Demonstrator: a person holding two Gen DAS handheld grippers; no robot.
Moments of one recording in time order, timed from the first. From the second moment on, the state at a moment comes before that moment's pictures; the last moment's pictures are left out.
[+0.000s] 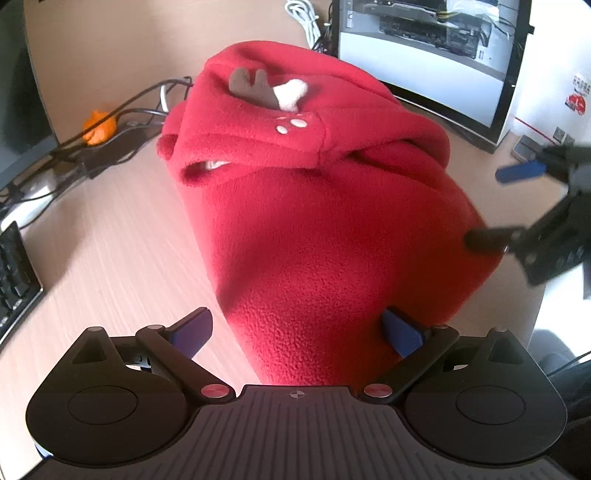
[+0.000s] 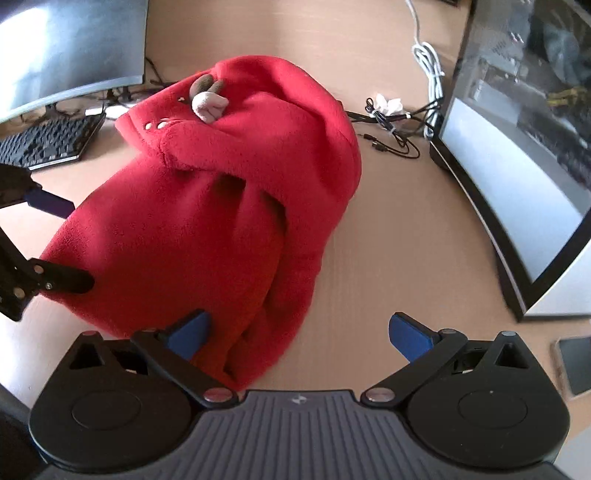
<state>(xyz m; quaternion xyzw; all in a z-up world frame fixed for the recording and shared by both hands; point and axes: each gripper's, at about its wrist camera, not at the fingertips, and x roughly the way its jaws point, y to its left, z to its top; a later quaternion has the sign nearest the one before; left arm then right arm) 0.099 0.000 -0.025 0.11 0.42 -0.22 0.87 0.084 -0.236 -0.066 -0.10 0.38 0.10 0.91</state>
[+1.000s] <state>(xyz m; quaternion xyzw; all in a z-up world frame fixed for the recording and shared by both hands) 0.200 0.009 0.021 -0.13 0.37 -0.26 0.88 0.239 -0.282 -0.042 0.21 0.40 0.22 0.86</state>
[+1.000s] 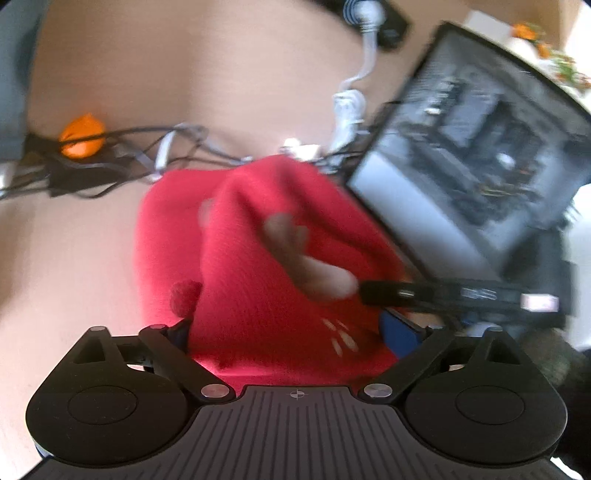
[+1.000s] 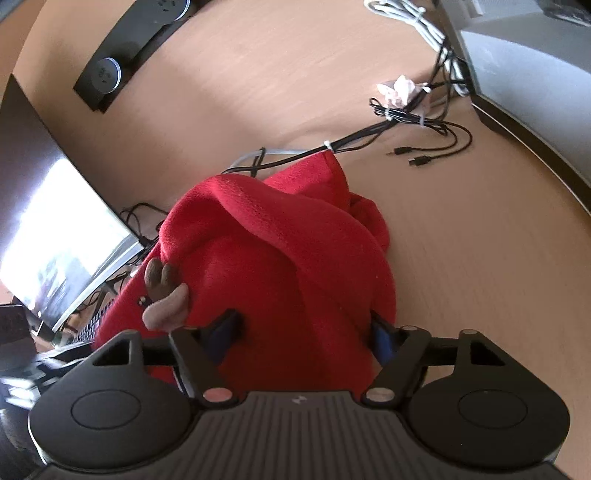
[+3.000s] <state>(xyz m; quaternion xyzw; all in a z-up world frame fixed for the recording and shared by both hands) 0.253 0.053 -0.028 -0.16 0.49 -0.25 0.82 0.256 -0.260 -0.062 0.24 0.45 0.24 0.83</state>
